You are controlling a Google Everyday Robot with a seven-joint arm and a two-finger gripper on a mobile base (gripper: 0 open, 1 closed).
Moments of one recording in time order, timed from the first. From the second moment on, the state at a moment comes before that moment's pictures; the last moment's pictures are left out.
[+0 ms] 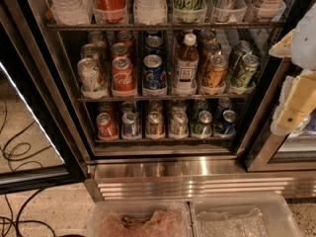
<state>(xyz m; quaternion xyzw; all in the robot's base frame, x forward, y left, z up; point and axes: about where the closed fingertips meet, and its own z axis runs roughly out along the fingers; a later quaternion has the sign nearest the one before) 0.438 -0.217 0.976 -0.60 0.78 -0.03 0.16</state>
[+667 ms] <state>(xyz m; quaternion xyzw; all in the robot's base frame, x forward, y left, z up) 0.438 -0.214 0.976 -0.60 0.78 -0.03 0.18</state>
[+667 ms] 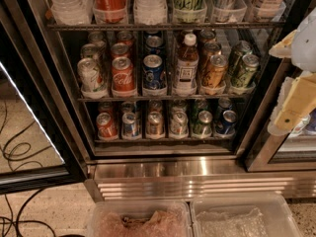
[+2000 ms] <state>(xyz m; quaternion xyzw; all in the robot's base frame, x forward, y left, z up) 0.461 -0.236 0.872 -0.57 0.74 0.17 0.32</state>
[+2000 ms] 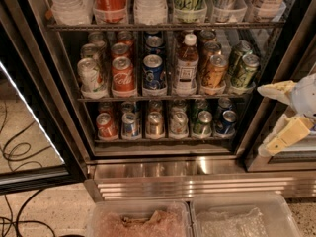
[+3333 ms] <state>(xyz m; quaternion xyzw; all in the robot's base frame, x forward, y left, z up) 0.464 -0.219 0.850 -0.47 0.68 0.32 0.47</state>
